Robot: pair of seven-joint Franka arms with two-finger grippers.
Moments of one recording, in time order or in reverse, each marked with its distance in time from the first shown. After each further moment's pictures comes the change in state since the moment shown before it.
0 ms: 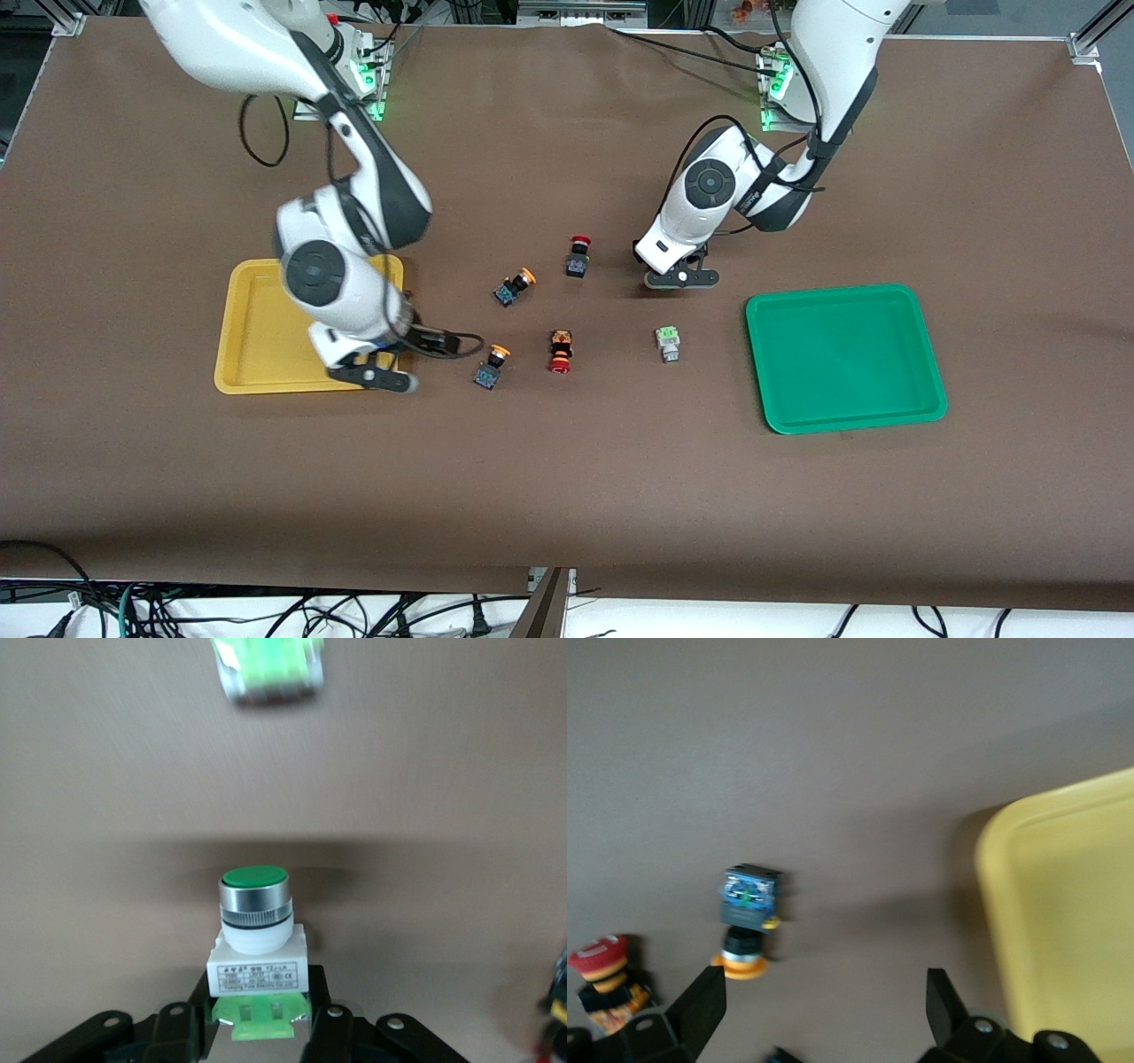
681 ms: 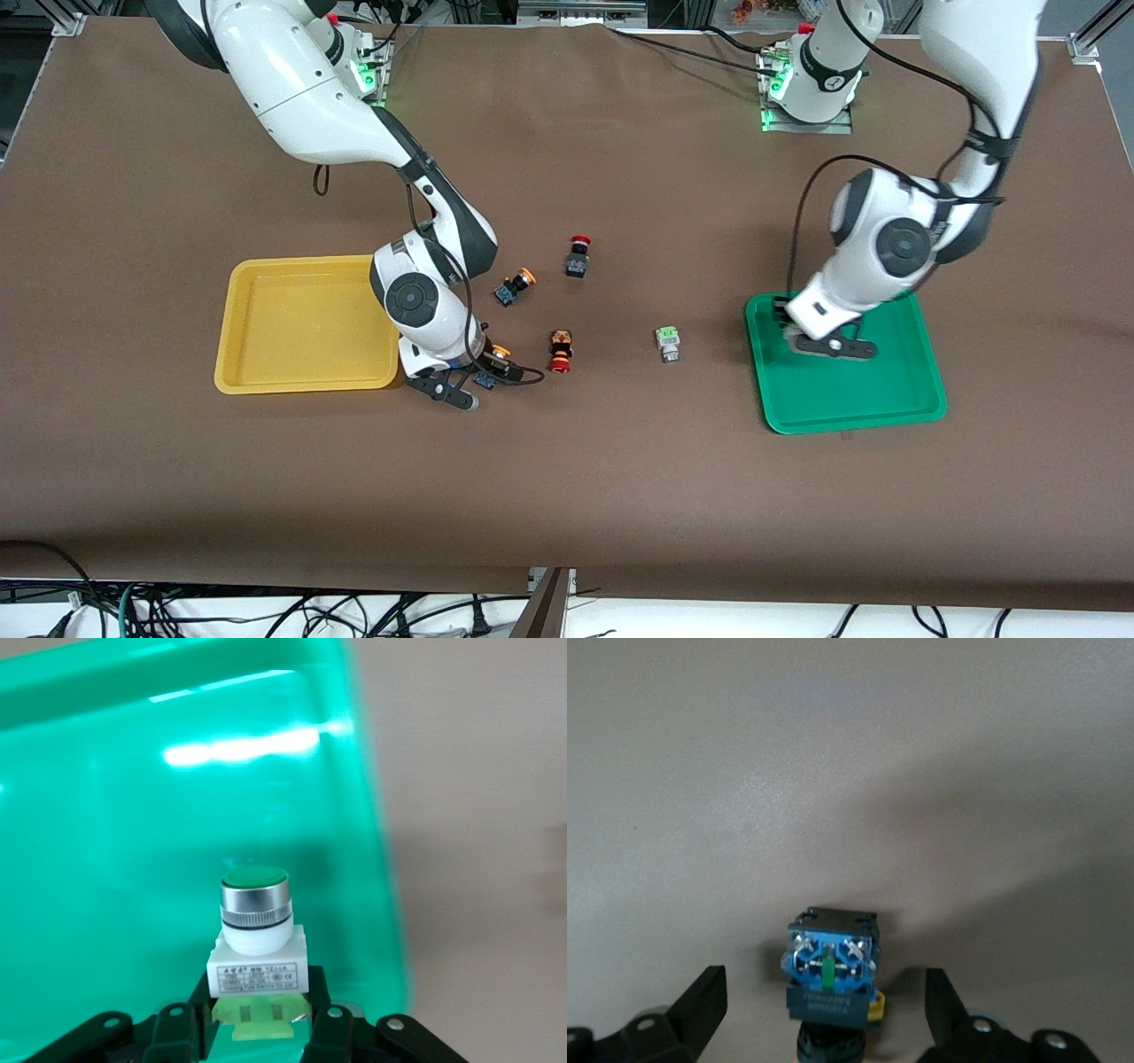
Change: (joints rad) left arm 0.257 -0.087 0.215 0.097 0.003 -0.177 0.601; right arm 0.067 0.229 -0.004 0.107 0.000 0.221 0.167
